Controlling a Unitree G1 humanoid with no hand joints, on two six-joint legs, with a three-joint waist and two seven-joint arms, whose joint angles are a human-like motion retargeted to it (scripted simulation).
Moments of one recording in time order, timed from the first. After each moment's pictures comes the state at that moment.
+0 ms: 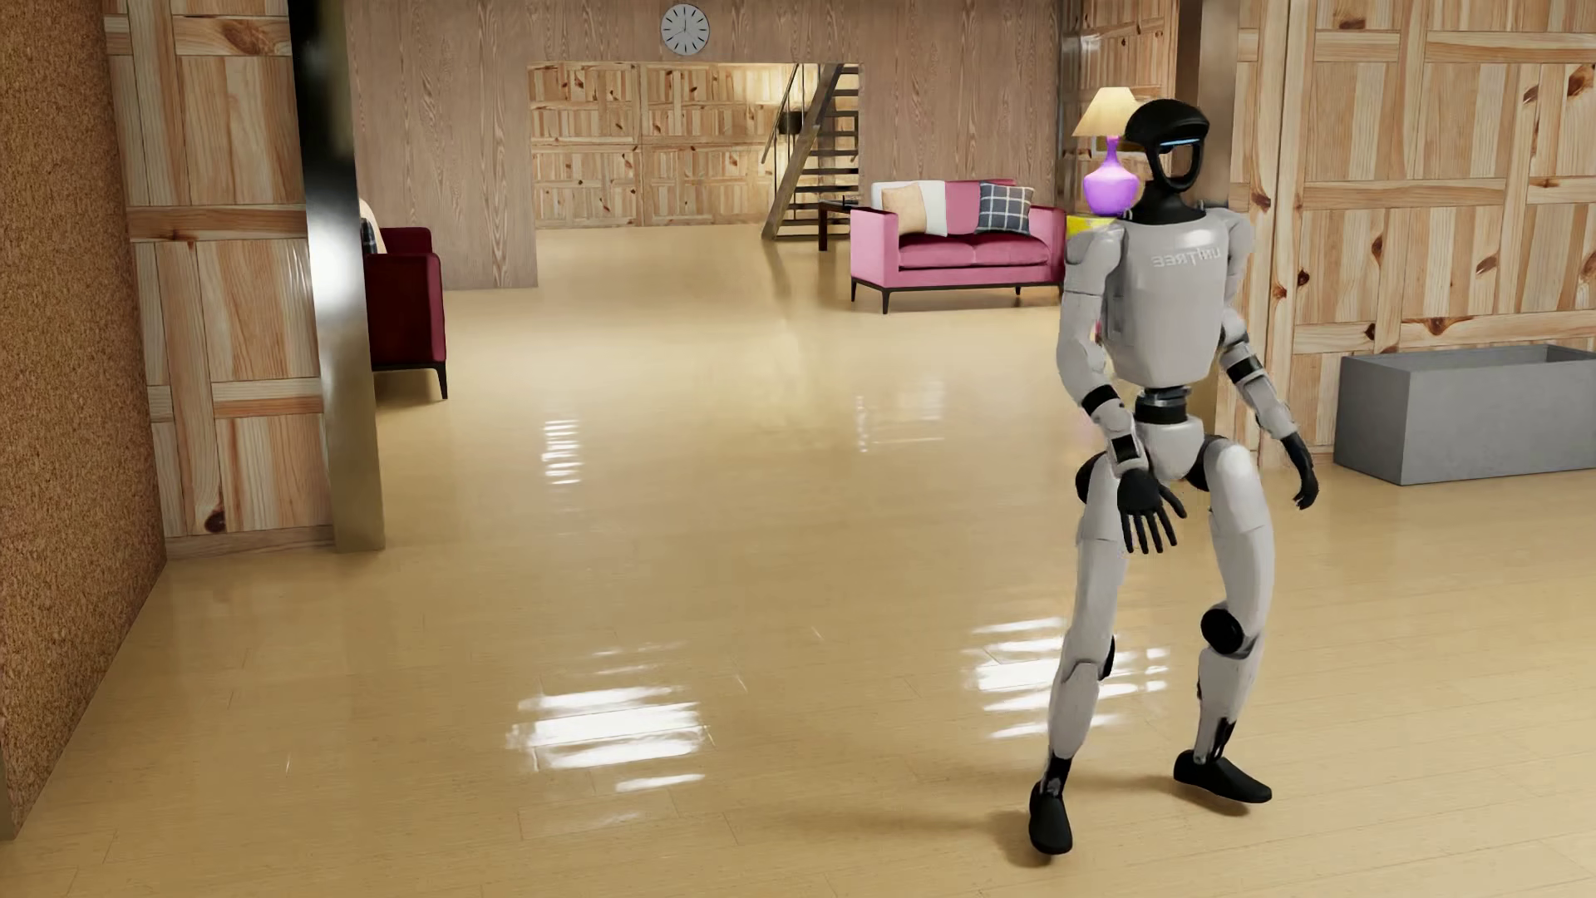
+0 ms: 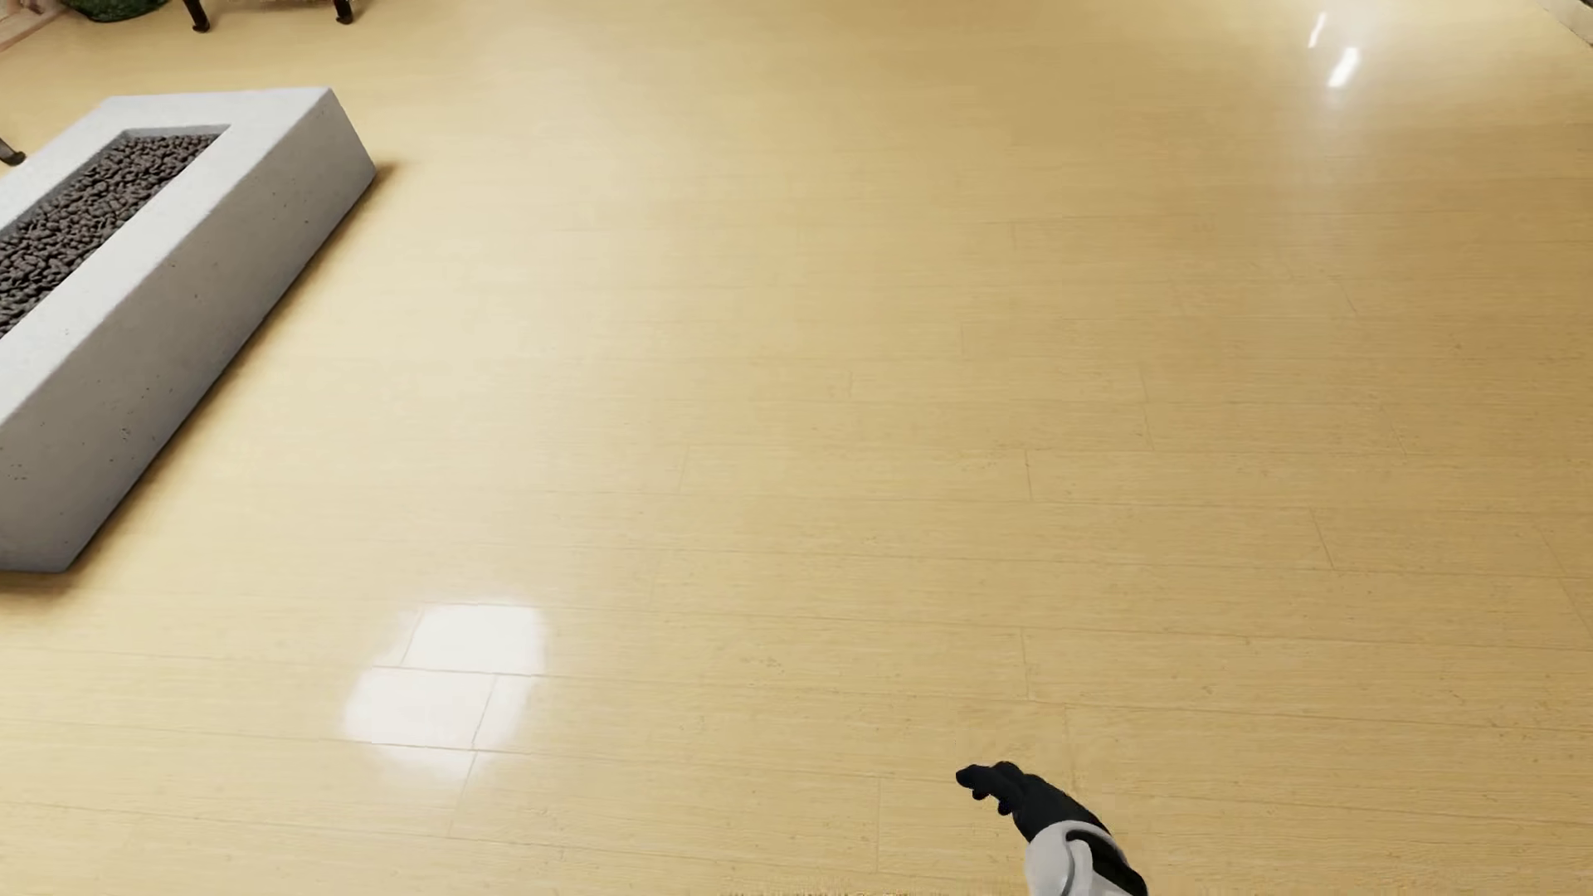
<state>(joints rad) -0.18 -0.30 0.02 0.14 -0.37 0.04 0.32 -0.30 0.00 0.38 0.50 0.25 -0.05 -0.30 -0.18 0.03 -0.24 -0.07 0.14 0.18 0.35 0.67 0.69 0.73 -0.62 0.20 0.27 0.00 -0.04</state>
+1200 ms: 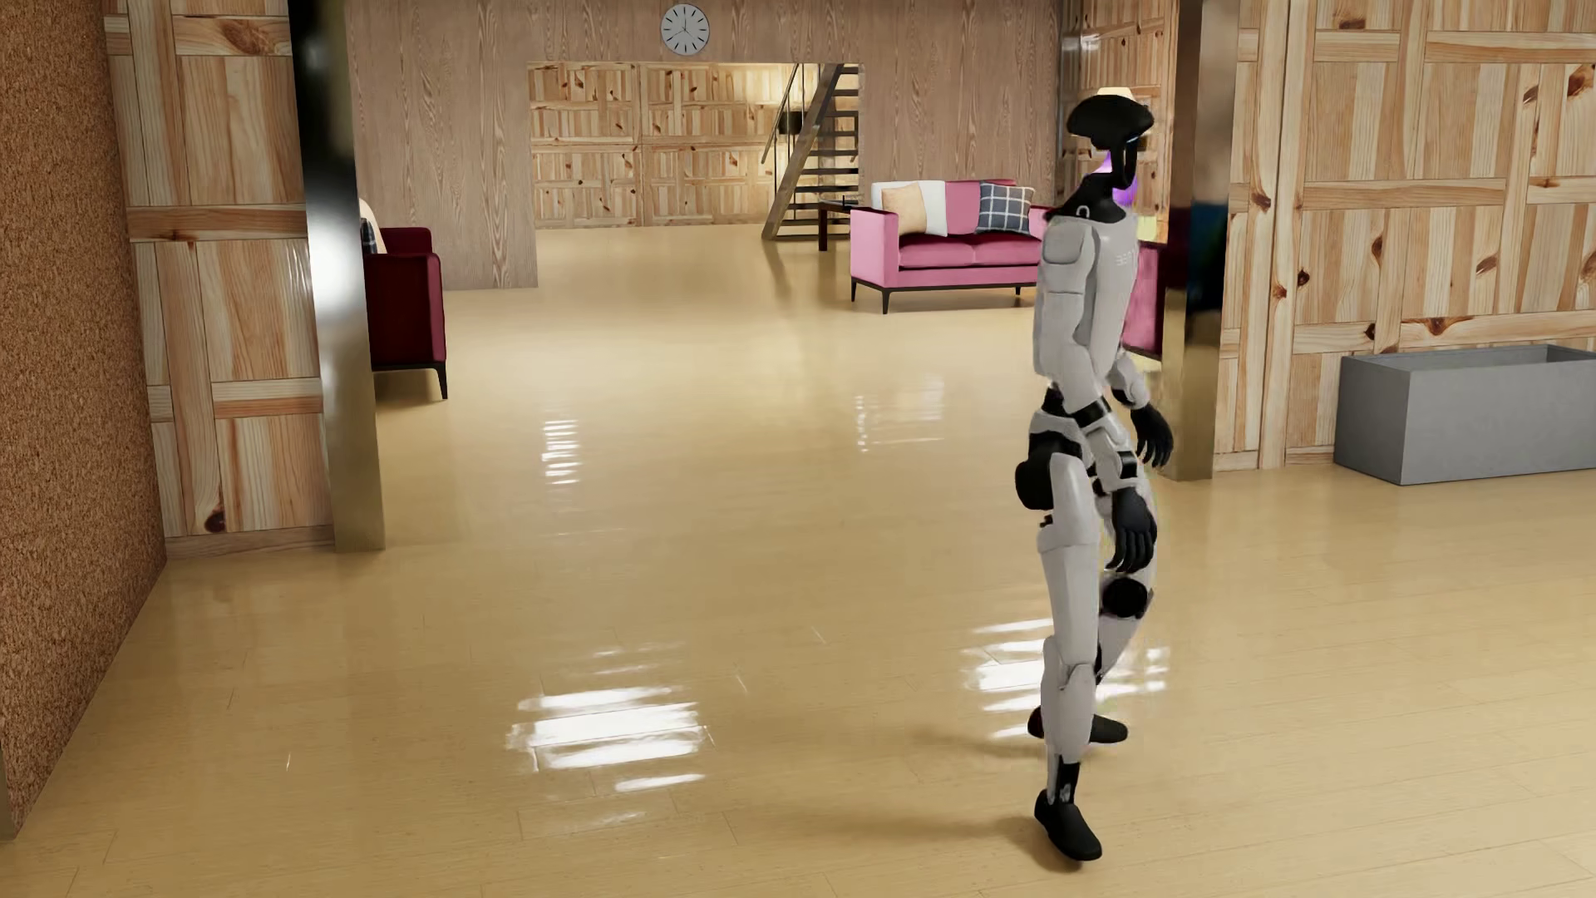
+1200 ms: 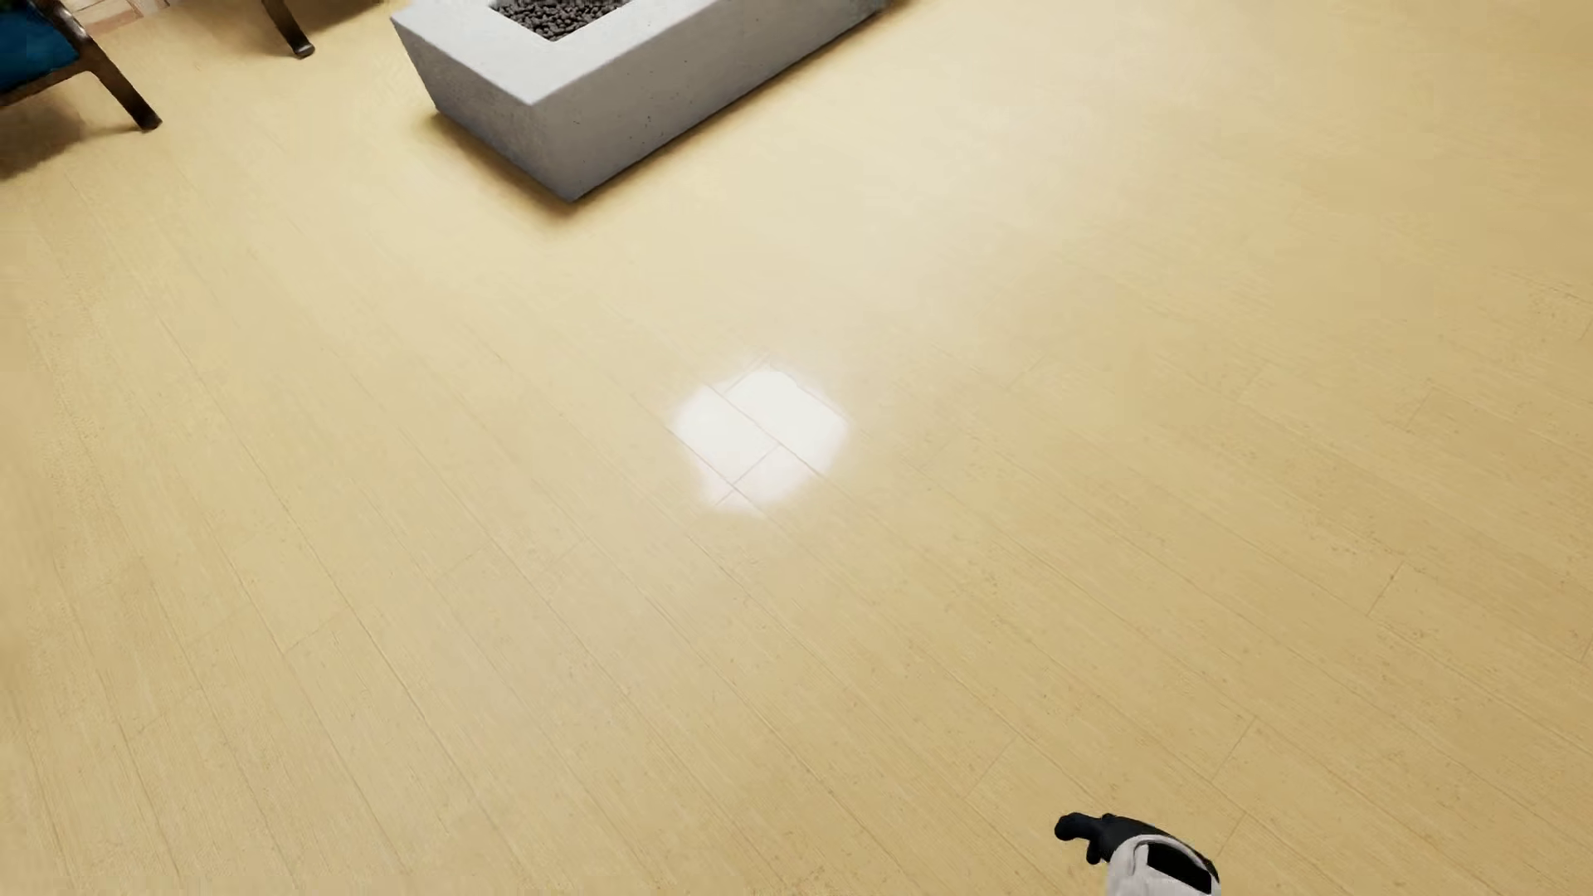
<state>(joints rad) -0.26 -0.26 0.03 0.34 -0.33 0.06 0.42 -0.77 0.03 0.63 0.41 0.30 -0.17 -0.28 -0.18 0.09 -0.34 -0.07 -0.04 0.22 0.43 0.60 0.95 0.72 -0.66 0.22 0.40 -0.01 0.03</state>
